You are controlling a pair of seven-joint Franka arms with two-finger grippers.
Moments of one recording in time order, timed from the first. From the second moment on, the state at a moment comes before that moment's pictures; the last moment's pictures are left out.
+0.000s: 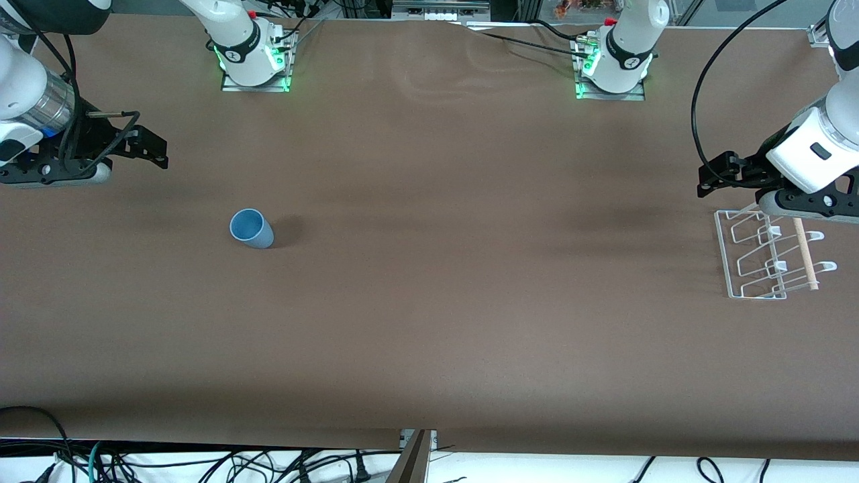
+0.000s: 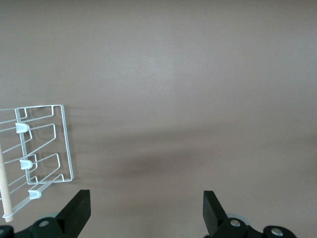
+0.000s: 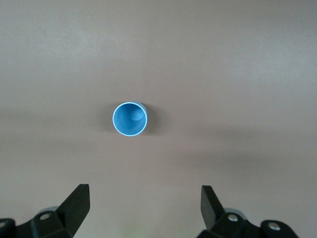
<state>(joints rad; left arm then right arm) 0.12 0.10 -0.19 -1.54 0.00 1.60 0.01 -0.02 -0.02 0.11 -1.73 -0.01 1.64 0.01</state>
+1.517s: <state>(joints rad) 0.12 0.10 -0.20 -1.54 0.00 1.58 0.01 -0.02 -0.02 0.11 -1.73 -0.01 1.60 0.02</state>
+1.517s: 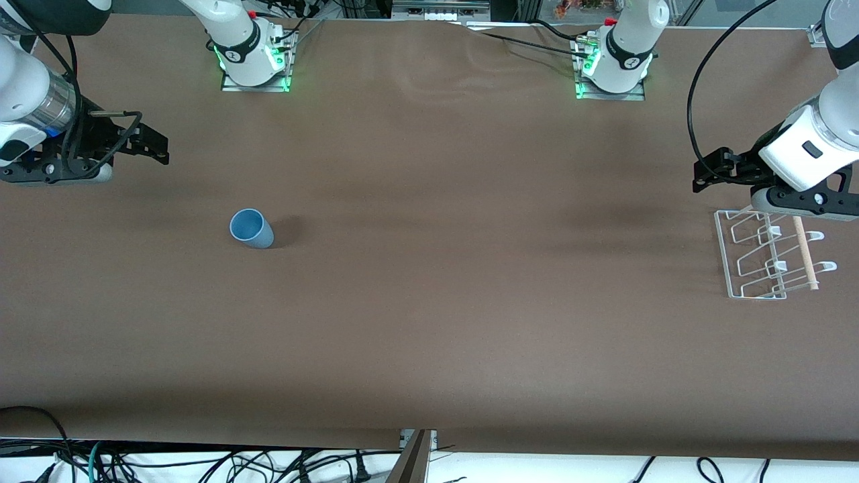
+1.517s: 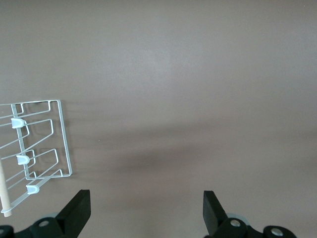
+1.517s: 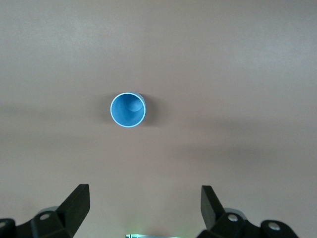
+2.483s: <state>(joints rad) 0.11 0.10 -0.21 -1.53 0.00 1.56 0.01 -0.02 0.20 0.11 -1.76 -0.02 1.79 -0.03</state>
